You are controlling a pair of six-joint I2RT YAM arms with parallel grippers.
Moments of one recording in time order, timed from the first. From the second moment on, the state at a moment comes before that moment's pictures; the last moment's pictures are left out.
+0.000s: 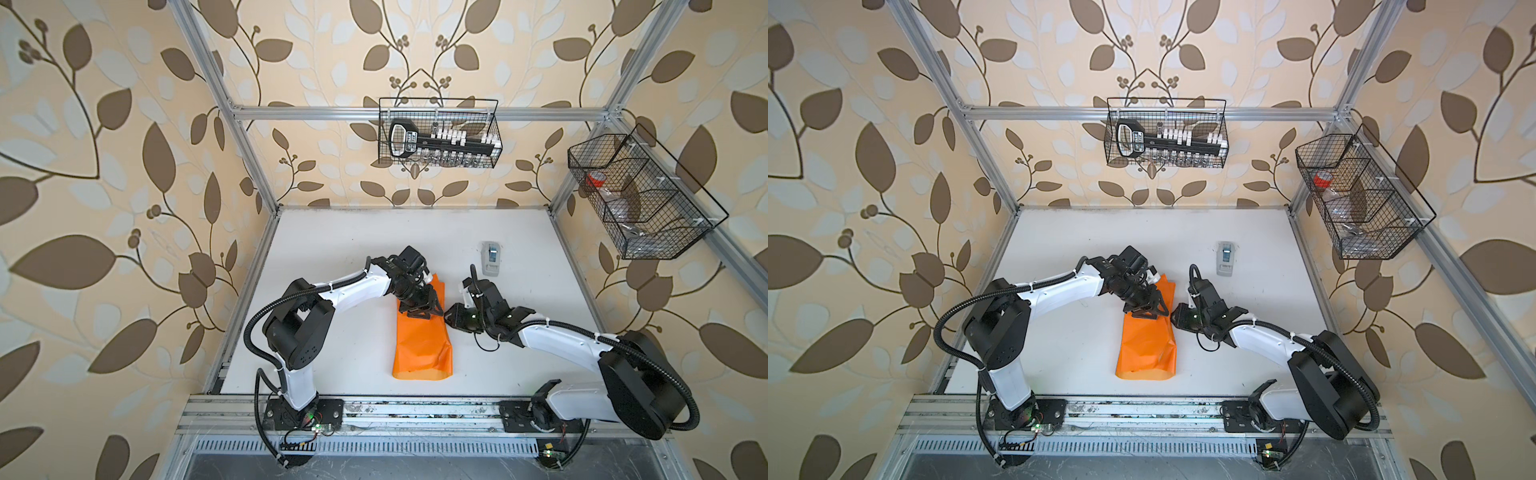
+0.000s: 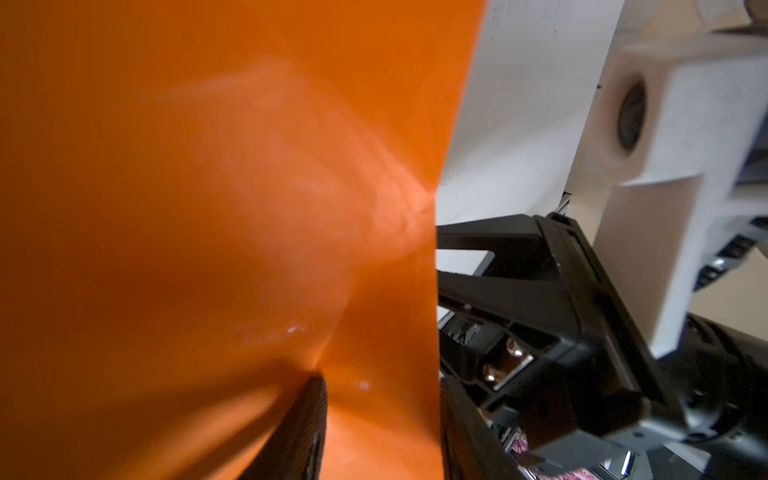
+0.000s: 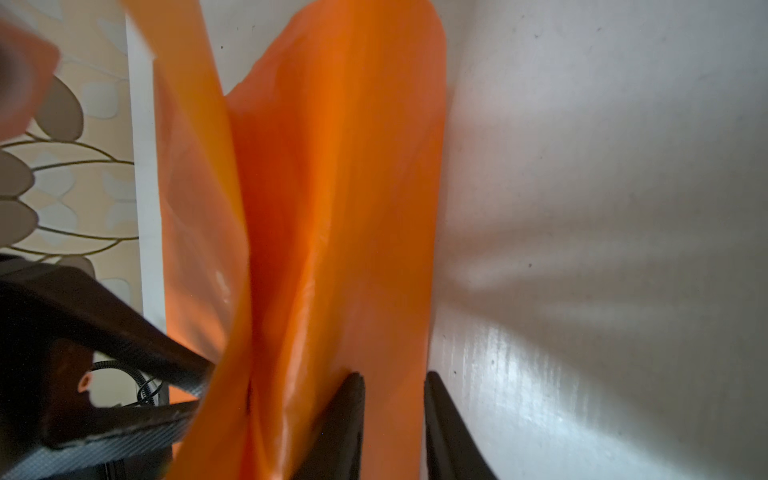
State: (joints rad) left arm -0.71 1.80 1.27 -0.60 0.66 -0.72; right arm 0.57 1.34 0.57 -0.09 -0.23 0.78
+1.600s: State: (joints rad) left arm -0.73 1.78 1.31 -0.64 0.58 -0.74; right arm 0.50 1.33 0.51 0.08 -0.42 0.78
